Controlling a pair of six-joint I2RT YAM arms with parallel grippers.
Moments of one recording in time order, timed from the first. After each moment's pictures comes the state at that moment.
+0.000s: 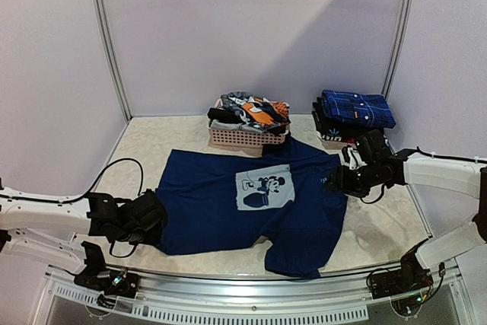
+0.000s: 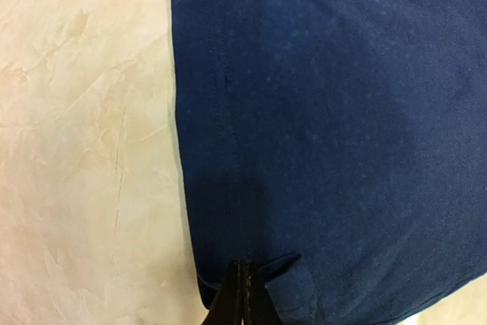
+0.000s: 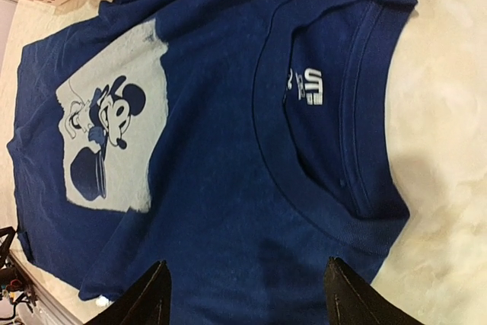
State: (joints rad) left arm -1.01 1.06 0.45 -0.68 -0.43 -0.92; right arm 0.44 1.35 0.74 -0.35 -0.17 0.57
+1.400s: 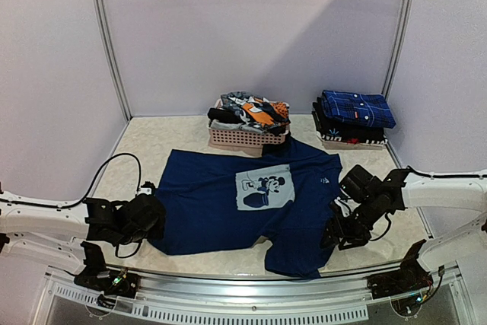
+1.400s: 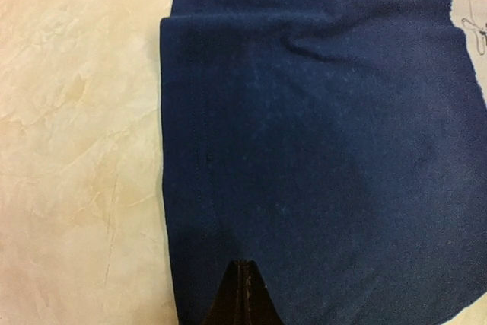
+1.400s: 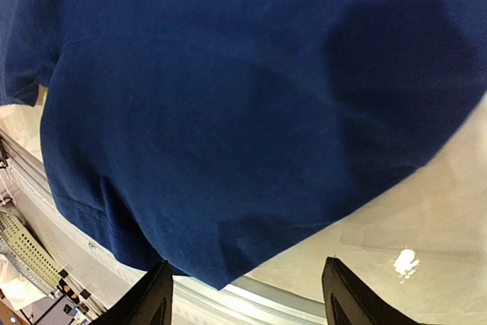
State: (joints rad) left arm -1.01 1.02 0.38 -0.46 -0.56 -0.89; right arm 0.73 1.26 0.62 -0.70 -0.38 0.71
